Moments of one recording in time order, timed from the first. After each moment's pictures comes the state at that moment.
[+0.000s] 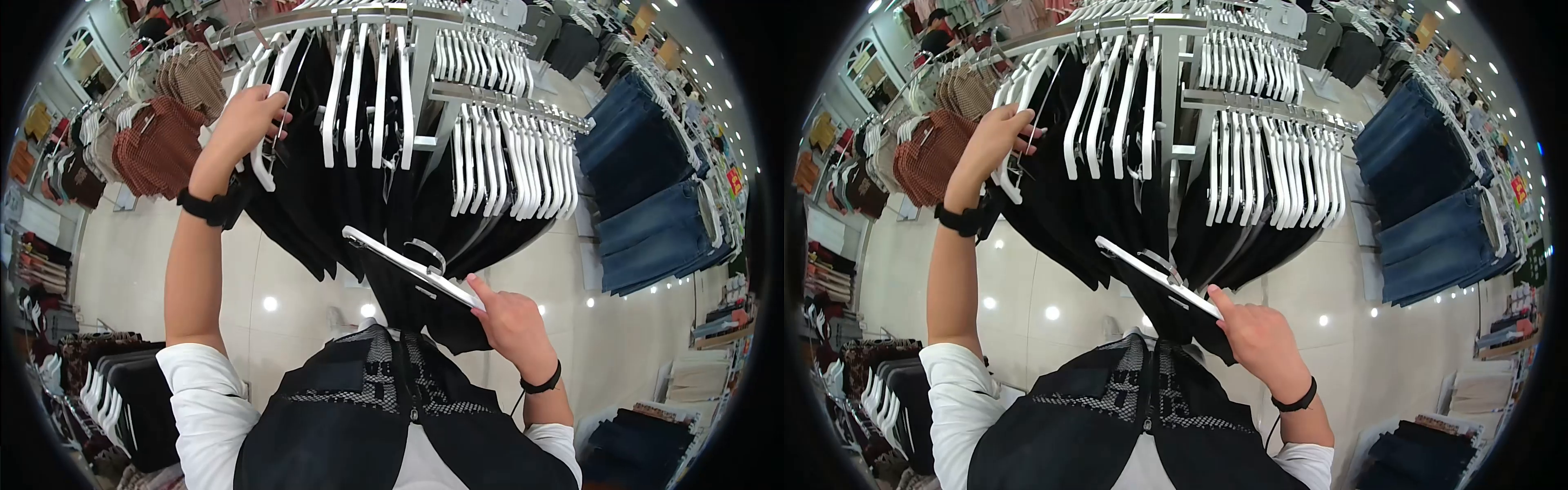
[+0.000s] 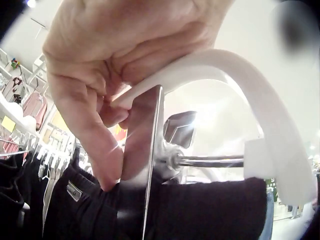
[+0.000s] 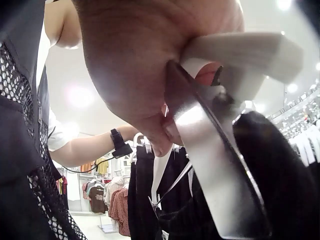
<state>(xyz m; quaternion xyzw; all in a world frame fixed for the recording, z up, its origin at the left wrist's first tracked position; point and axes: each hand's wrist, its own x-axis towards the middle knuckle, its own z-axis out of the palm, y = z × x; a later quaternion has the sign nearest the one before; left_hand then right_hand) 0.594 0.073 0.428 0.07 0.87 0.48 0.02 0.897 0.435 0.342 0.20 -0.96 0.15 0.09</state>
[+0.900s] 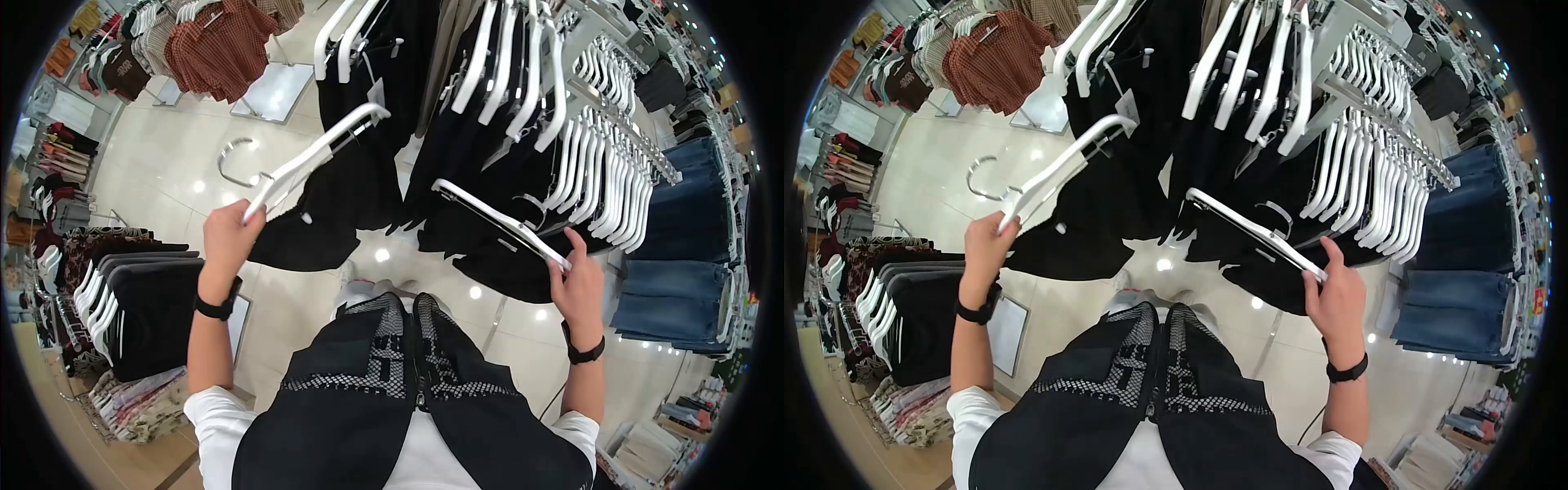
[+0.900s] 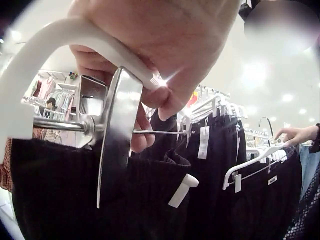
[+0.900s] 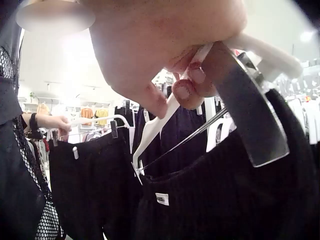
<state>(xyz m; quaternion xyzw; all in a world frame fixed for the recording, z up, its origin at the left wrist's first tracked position) 0.822 -0.097 0.284 -0.10 0.97 0.21 -0.10 0.822 0.453 0.301 0.12 -0.98 0.11 0.10</state>
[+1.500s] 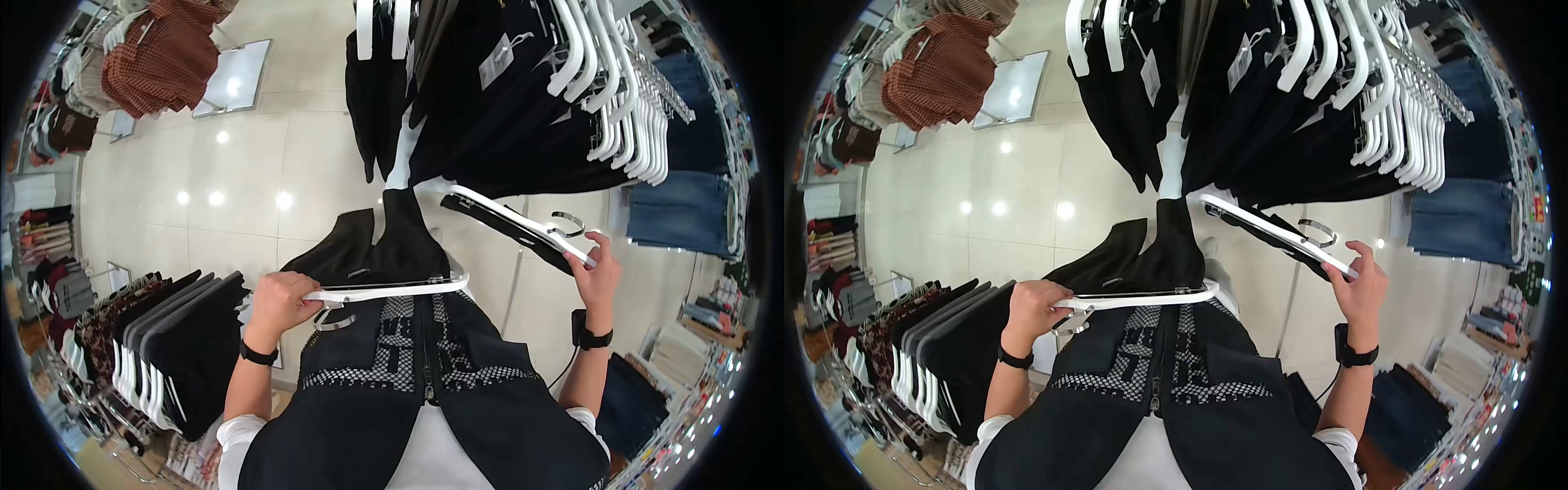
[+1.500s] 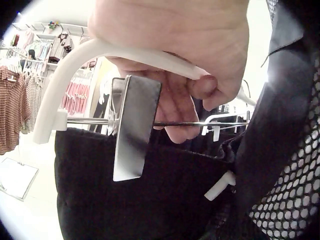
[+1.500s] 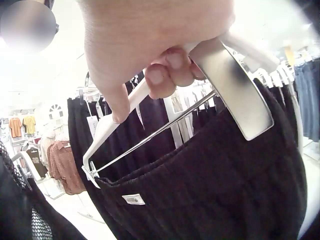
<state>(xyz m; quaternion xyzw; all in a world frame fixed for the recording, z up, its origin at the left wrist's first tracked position) 0.845 -0.185 0.217 0.26 0.93 0.27 0.06 0.887 0.363 0.268 -0.10 -0.98 0.15 0.08</state>
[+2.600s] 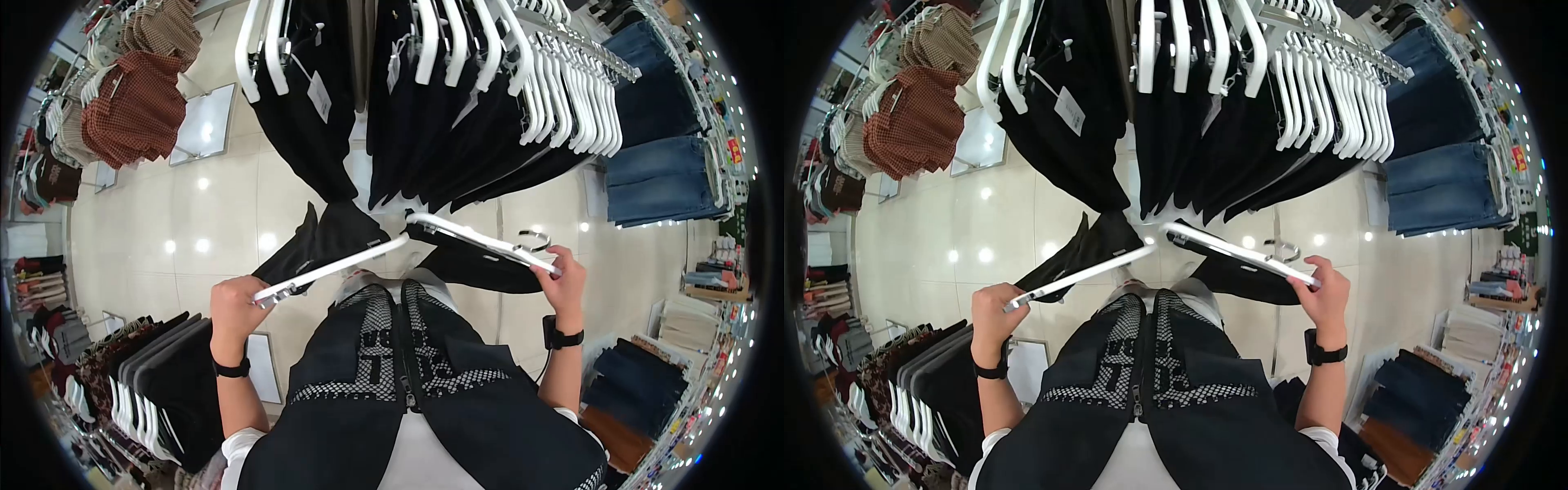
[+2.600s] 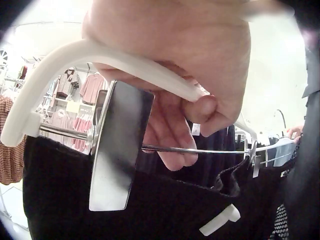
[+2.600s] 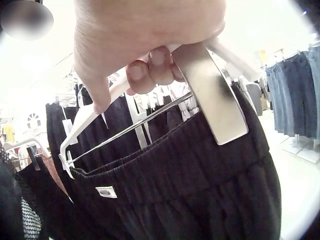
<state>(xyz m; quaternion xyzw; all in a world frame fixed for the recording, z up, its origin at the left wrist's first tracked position) 0.824 -0.143 0.253 0.16 0.96 0.24 0.01 0.951 0.419 0.232 -0.12 -0.96 0.21 0.12</state>
